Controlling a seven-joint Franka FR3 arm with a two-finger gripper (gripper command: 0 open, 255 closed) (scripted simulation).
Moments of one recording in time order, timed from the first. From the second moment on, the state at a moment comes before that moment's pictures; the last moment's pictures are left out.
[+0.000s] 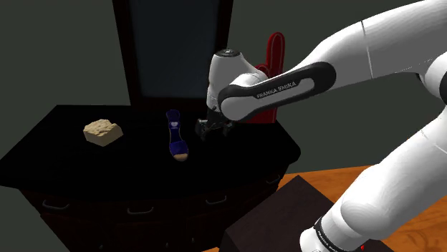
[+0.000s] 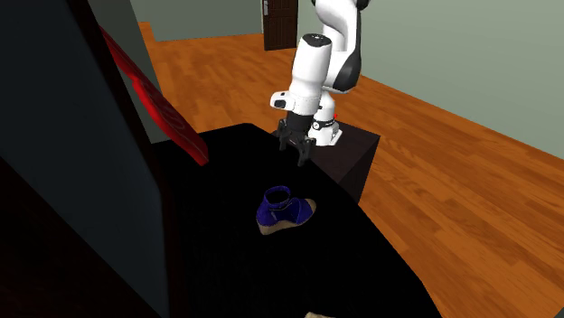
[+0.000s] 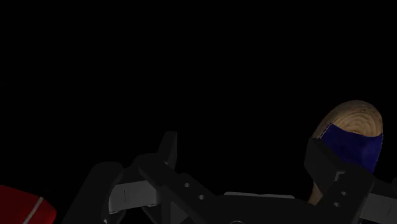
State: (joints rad) arm 0.01 -0.13 0.36 -2.32 -0.11 2.28 0.67
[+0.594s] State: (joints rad) arm 0.06 0.21 0.39 -2.03 -0.36 2.36 0.98
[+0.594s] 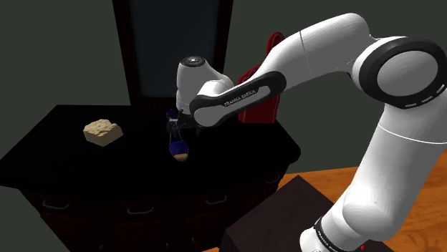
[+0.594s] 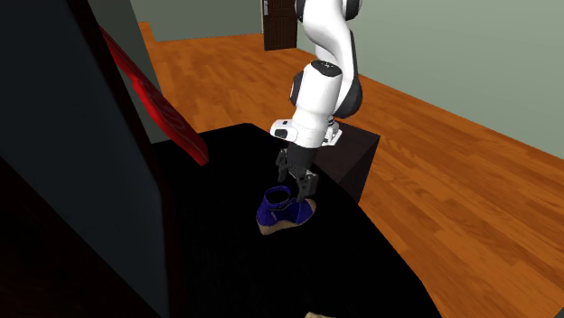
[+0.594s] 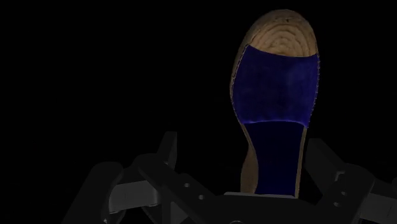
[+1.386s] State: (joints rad) arm 0.13 0.41 0.34 -1.89 -0.51 2.44 1.13
